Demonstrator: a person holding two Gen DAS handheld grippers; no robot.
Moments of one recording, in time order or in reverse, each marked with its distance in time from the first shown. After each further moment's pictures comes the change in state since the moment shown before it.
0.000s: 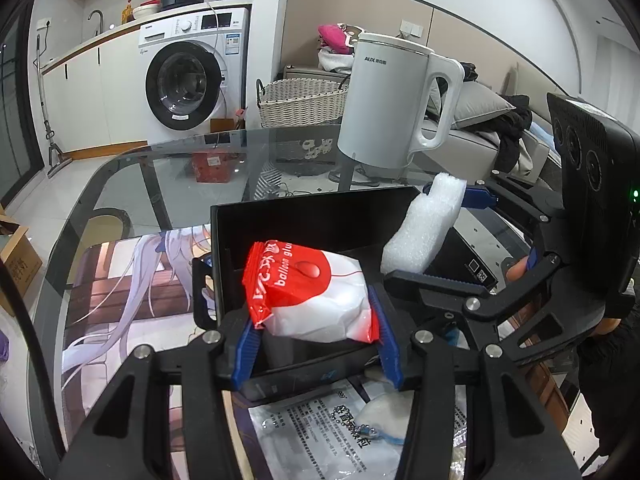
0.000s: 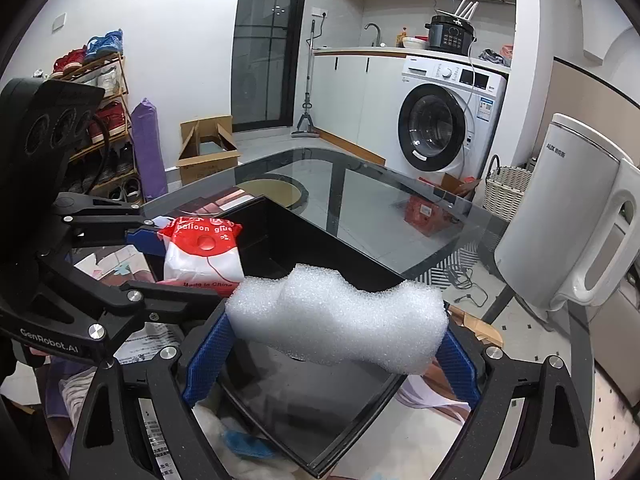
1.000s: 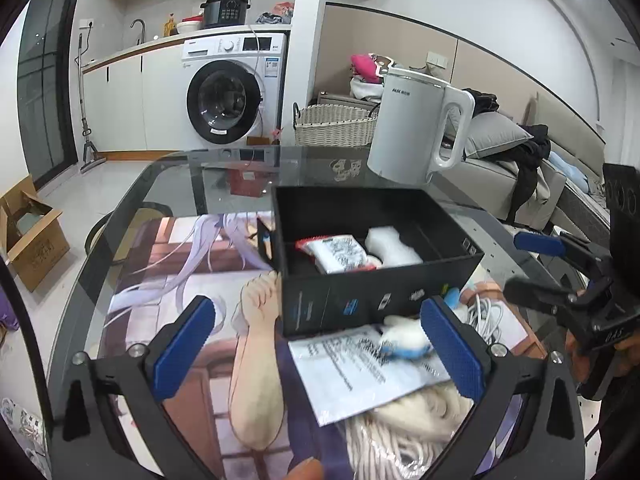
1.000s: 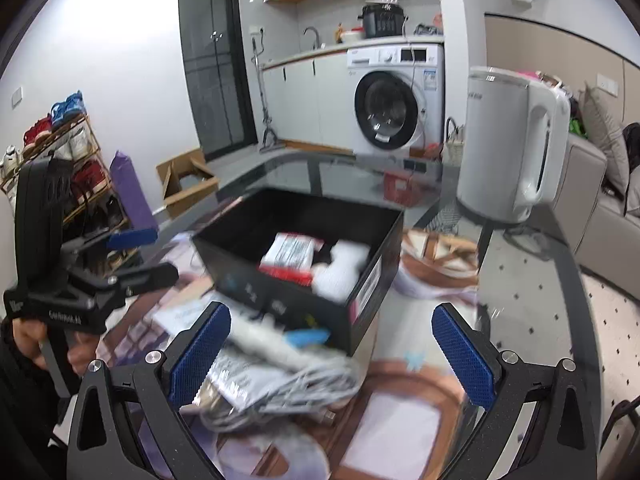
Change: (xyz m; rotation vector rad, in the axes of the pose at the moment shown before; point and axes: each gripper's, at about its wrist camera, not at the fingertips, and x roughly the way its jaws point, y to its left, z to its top) left arm -0.059 0.011 -0.046 -0.068 -0.103 0.098; right arm -0.090 0.023 -0.054 0.269 0.005 -0.038
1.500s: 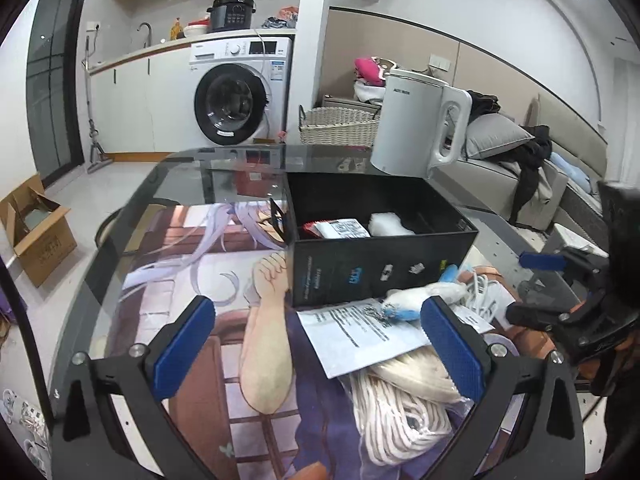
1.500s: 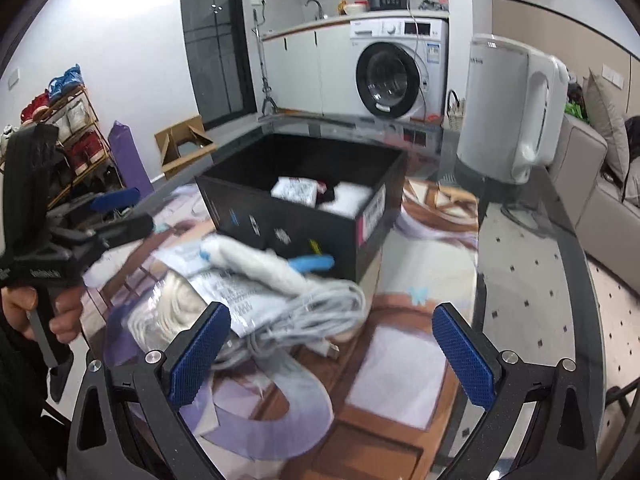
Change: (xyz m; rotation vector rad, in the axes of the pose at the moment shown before) left arm -0.018 0.003 -0.022 -0.008 -0.022 0.002; right arm -0.006 0.005 -0.036 -0.016 0.109 -0.025
